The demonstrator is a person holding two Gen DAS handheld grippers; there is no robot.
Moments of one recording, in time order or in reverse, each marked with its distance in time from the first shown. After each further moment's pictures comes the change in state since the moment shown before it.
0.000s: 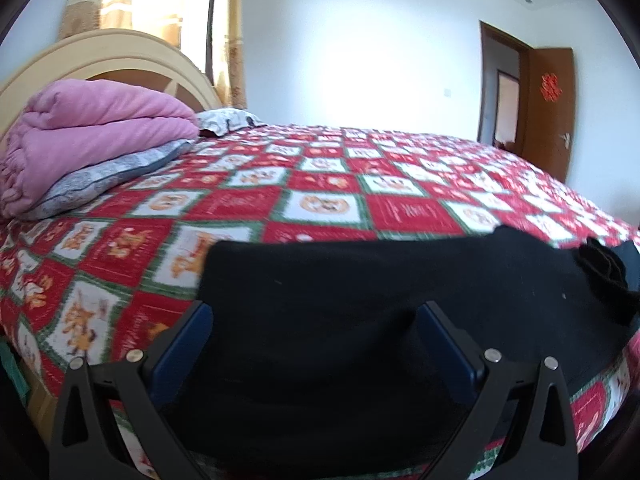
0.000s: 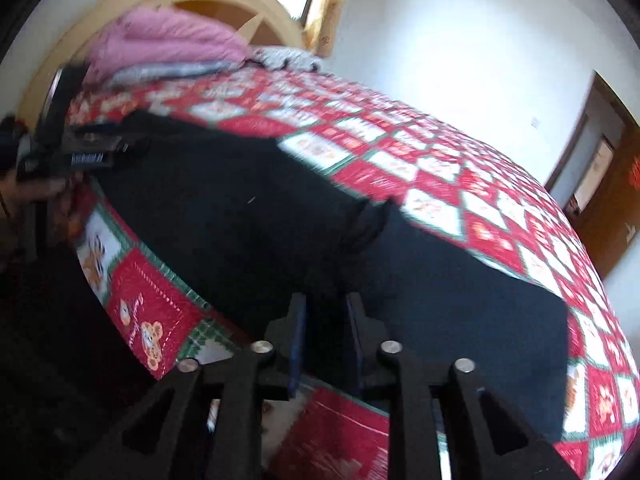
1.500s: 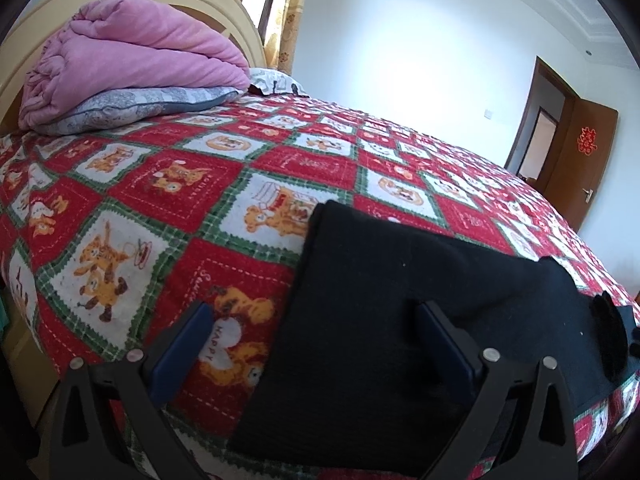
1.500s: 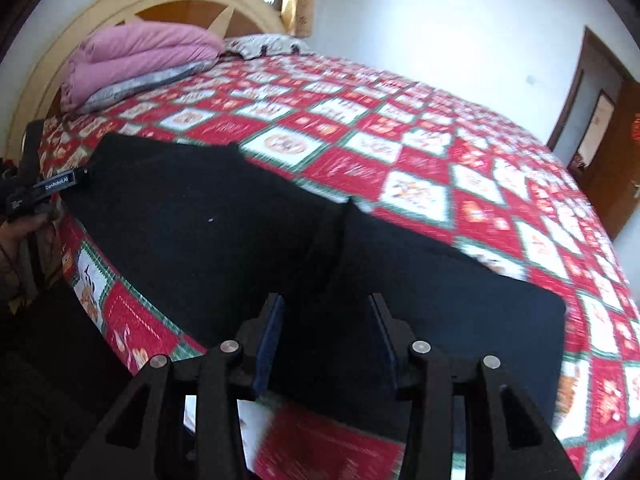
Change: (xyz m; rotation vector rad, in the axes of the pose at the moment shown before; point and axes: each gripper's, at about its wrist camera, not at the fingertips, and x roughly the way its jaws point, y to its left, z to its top) left arm 0.021 0.061 -0.018 -0.224 0.089 -0.009; right arm 0.013 -0.035 0.020 0.092 0.098 0.034
